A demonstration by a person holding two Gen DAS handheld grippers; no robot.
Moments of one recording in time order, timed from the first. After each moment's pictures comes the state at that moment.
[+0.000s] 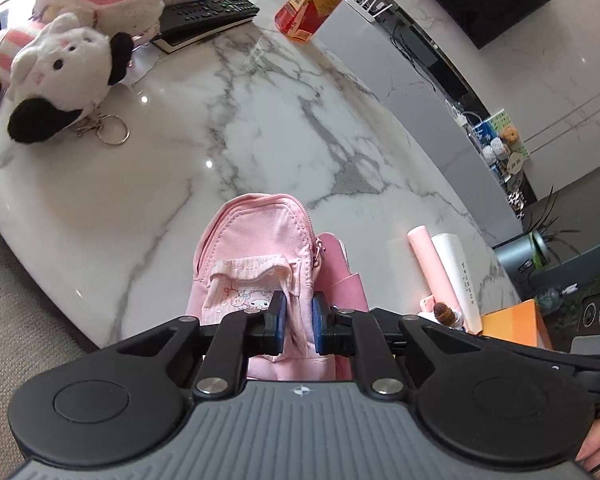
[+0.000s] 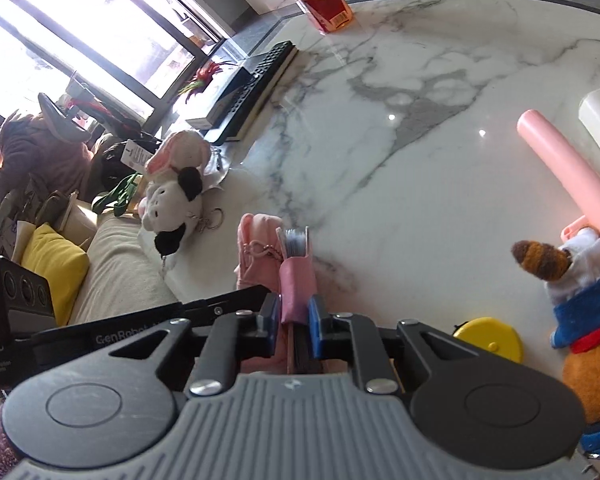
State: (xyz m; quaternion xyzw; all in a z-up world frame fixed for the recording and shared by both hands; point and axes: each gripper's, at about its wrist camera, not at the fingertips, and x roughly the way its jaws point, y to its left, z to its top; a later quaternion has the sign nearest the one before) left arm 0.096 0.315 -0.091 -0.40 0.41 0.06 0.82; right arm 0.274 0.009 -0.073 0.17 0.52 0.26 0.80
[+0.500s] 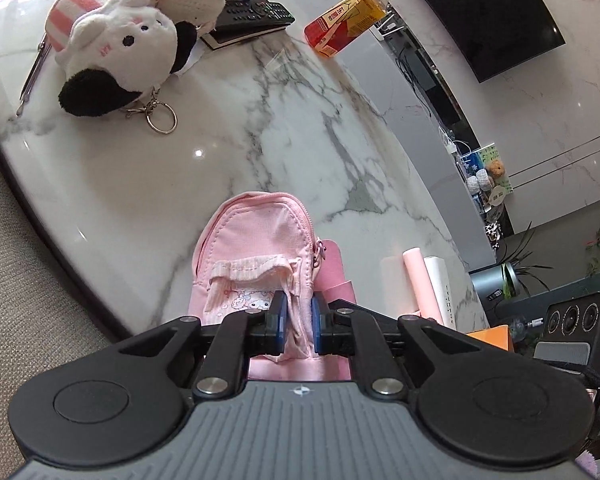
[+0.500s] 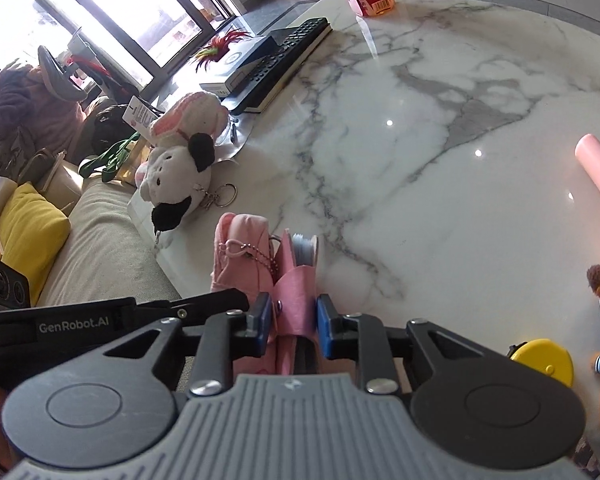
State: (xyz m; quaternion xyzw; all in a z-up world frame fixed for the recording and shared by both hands) left arm 0.072 0.348 -0.102 -0.45 0.39 0.05 0.81; right arm 0.279 0.057 -0.086 0.11 0.53 0.26 0.80
